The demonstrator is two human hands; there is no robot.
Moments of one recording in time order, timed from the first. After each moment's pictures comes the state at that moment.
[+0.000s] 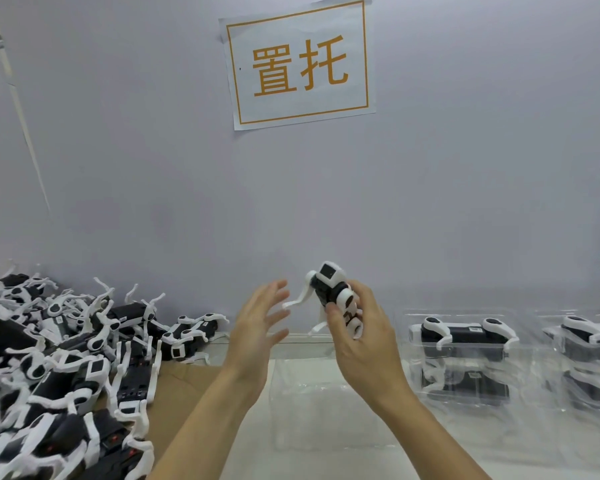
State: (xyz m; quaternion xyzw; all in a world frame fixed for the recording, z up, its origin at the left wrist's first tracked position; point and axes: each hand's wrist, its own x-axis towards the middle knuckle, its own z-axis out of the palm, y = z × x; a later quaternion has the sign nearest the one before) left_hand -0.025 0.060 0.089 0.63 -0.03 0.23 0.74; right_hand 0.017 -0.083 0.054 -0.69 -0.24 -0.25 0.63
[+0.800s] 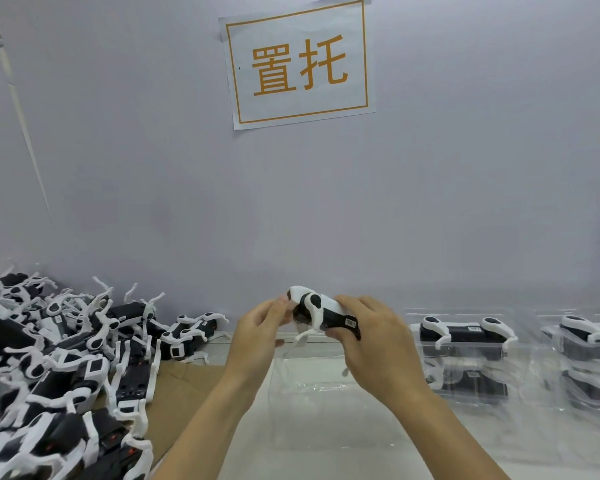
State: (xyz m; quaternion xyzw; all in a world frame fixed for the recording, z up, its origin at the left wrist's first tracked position) left_hand -0.017 0.065 0.076 0.72 -0.01 0.25 0.65; right_hand 0.018 -0.104 0.062 -0.86 -0.23 -0.32 0.33
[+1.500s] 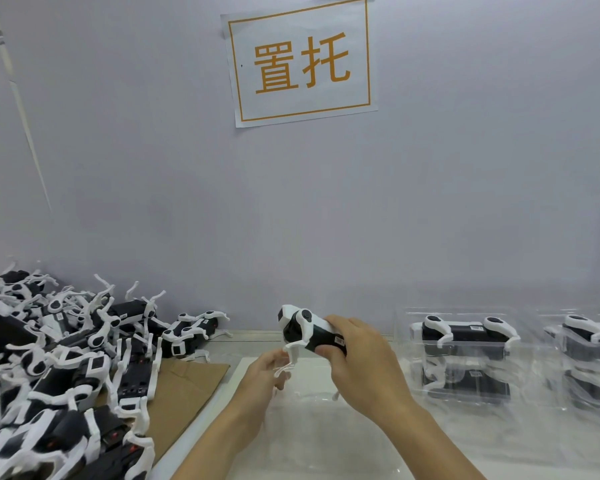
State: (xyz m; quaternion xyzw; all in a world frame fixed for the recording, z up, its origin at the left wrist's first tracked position) left_hand 0.015 0.096 -0.012 0.73 0.09 0.10 0.67; right_hand 0.019 -0.086 0.041 -0.86 -0.26 -0.24 0.36
